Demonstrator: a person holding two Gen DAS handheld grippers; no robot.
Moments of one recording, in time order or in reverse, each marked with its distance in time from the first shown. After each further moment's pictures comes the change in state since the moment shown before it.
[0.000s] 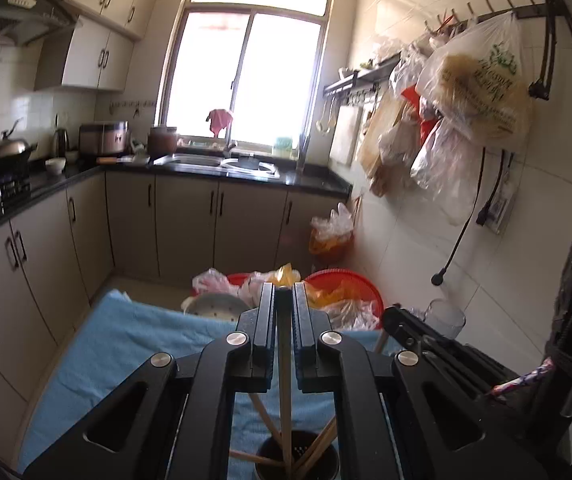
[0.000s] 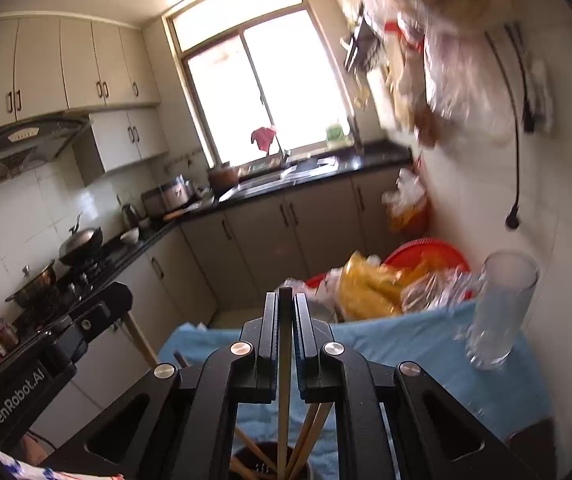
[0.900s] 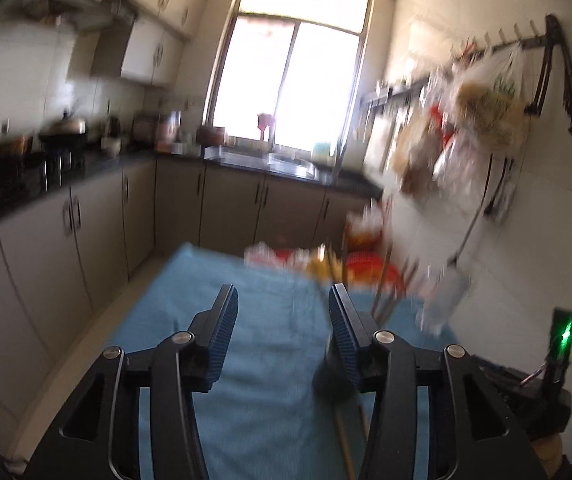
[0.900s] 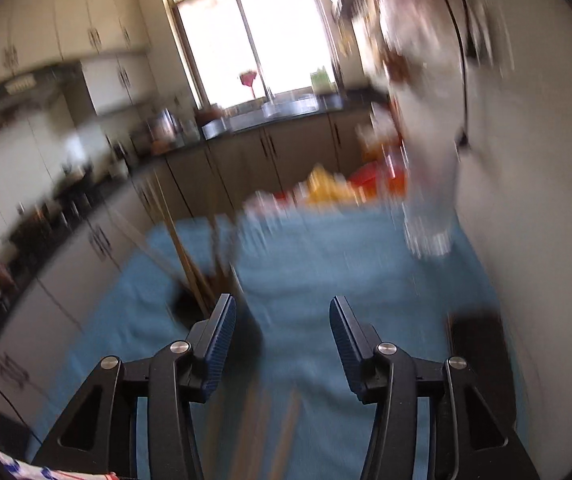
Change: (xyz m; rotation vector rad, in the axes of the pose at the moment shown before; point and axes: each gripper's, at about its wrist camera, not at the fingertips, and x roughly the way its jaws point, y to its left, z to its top) left arm -0.153 0.075 -0.098 -0.080 0.026 0.090; right arm -0.090 -0.067 -0.133 -0.020 0.281 -0.089
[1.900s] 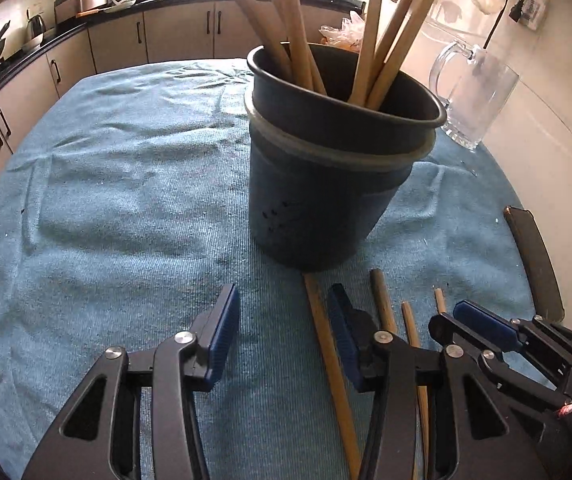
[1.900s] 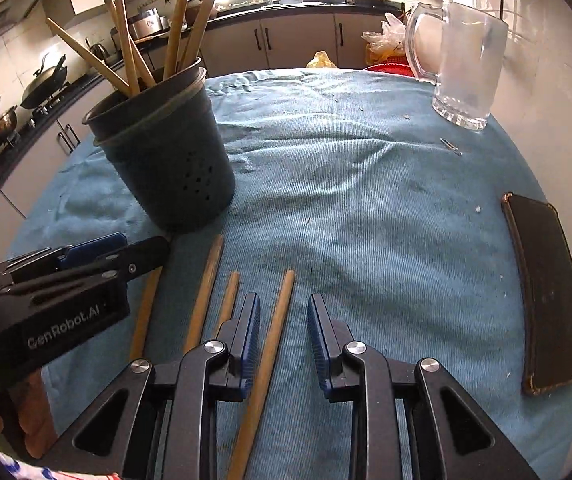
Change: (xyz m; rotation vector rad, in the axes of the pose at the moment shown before) left arm 0.196 -0.069 -0.128 0.141 0.559 -0.029; right arm 0.097 0.014 -0.044 -0.109 0.251 -0.083
